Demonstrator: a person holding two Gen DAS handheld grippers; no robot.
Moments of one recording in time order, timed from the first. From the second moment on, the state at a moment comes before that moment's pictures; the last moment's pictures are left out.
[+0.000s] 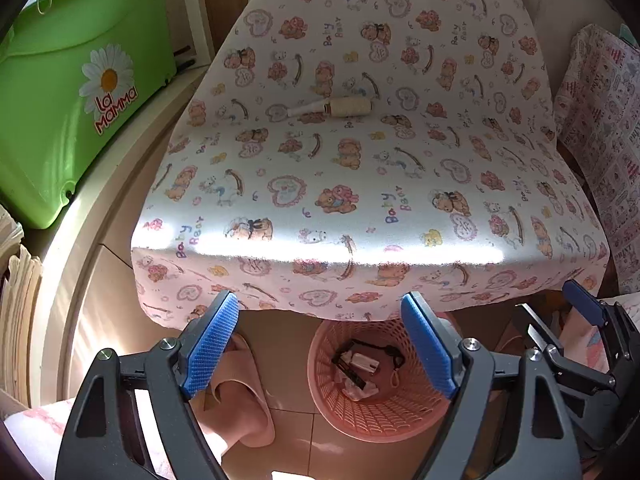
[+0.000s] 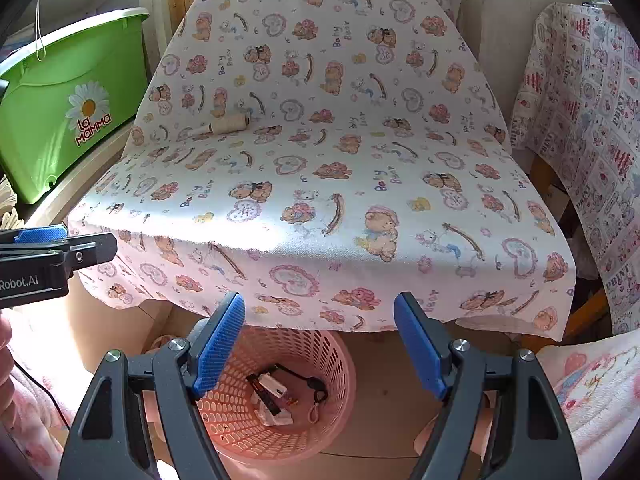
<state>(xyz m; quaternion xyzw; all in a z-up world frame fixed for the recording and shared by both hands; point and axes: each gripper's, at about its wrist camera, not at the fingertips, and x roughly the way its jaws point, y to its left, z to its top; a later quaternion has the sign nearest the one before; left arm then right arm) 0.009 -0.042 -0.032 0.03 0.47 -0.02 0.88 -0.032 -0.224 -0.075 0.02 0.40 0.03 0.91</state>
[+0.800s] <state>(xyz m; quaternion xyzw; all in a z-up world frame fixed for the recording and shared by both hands) 0.049 -0.047 0.052 -0.01 0.39 -0.03 0.92 -0.008 -0.249 0.008 0.06 0.35 0.06 0.93</state>
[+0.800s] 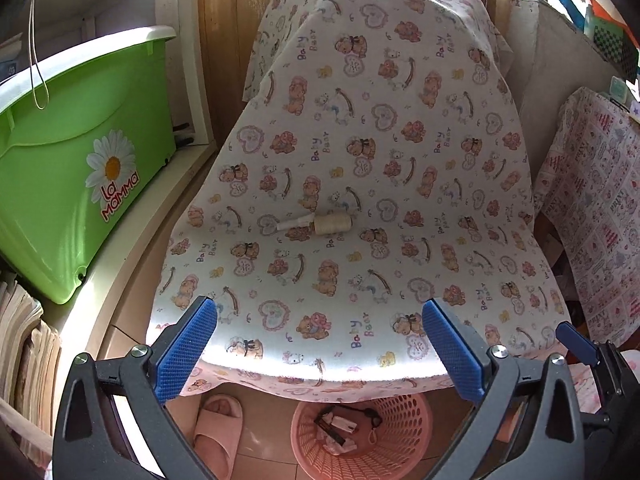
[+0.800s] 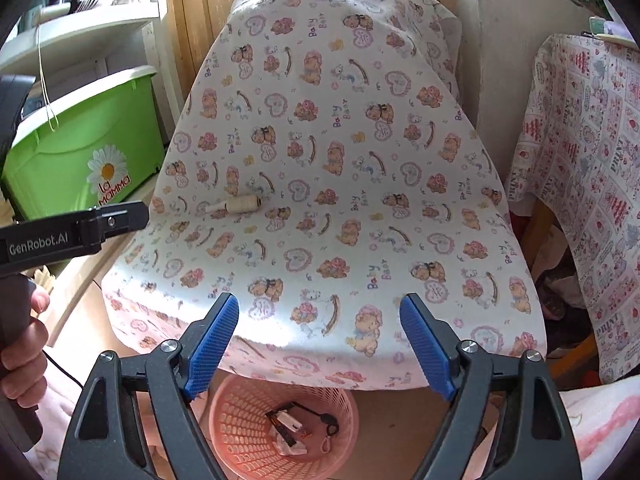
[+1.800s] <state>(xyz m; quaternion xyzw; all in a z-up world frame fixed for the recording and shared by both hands) 0.228 0.056 -0.010 -0.19 0.47 -0.05 0.86 0.171 -0.228 -0.029 0.06 0.42 0.07 0.90</state>
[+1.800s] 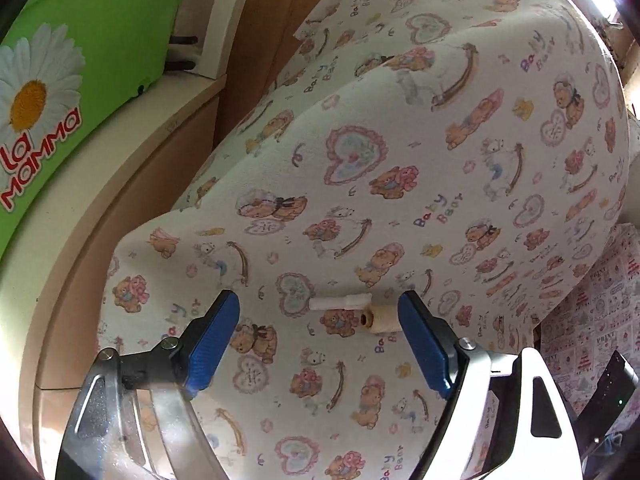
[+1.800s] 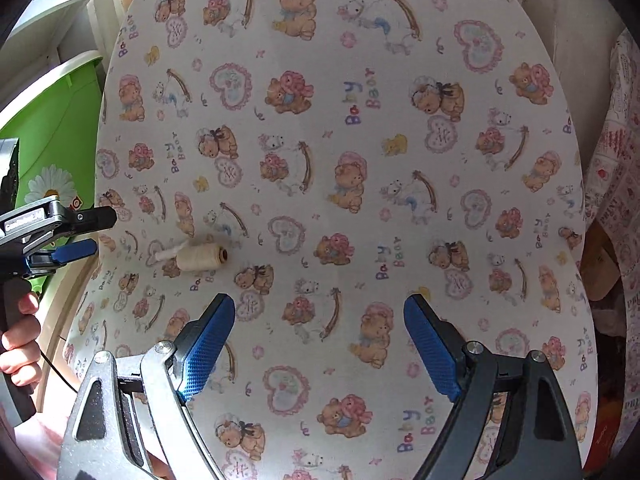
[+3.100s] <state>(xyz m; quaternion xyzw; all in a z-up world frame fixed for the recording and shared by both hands) 0.232 -0.015 -0.018 0.01 0.48 0.02 0.88 0.175 -0.254 -0.036 0.10 0.46 0.04 0.88</state>
